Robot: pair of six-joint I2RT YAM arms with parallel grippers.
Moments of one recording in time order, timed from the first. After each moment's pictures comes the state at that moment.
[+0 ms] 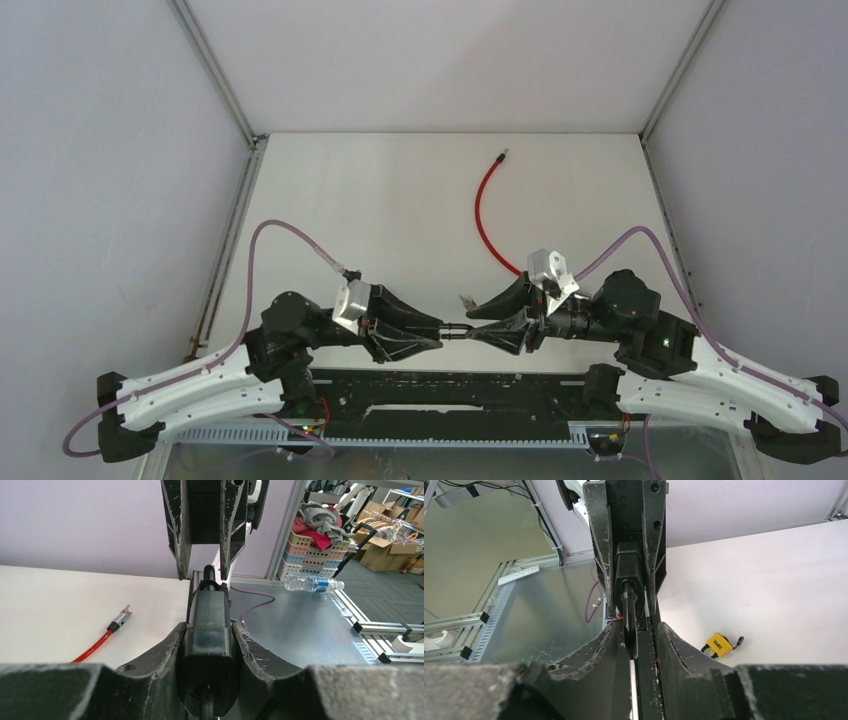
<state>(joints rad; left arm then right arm) -1.15 0.59 0.54 0.31 0.44 -0.24 1.18 0.64 0.82 -0.15 -0.32 0.18</state>
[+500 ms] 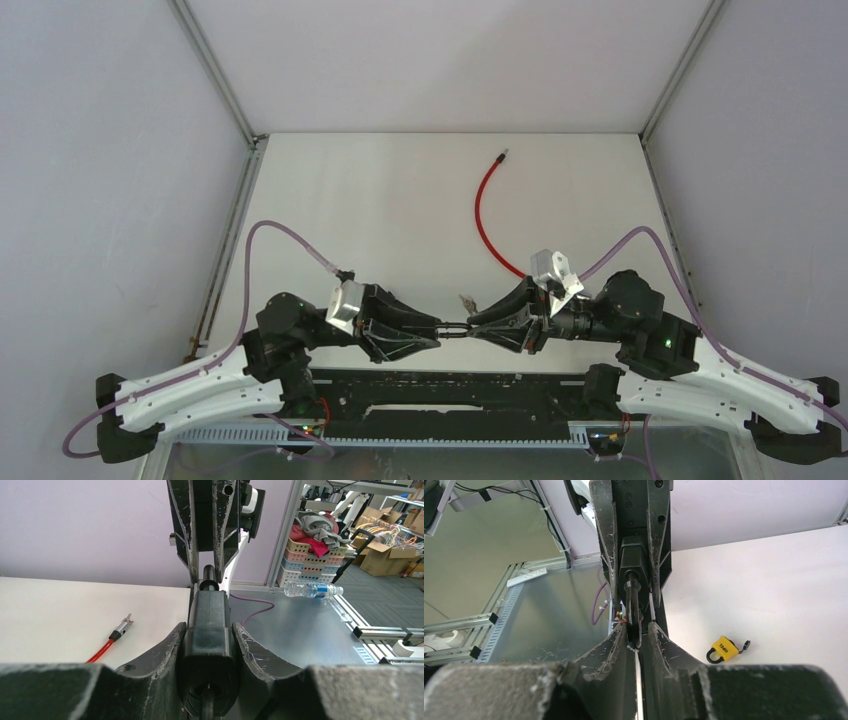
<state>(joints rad) -1.15 0.57 0.54 0.33 0.44 -0.24 1.18 0.63 0.82 -0.14 -0.34 0.20</state>
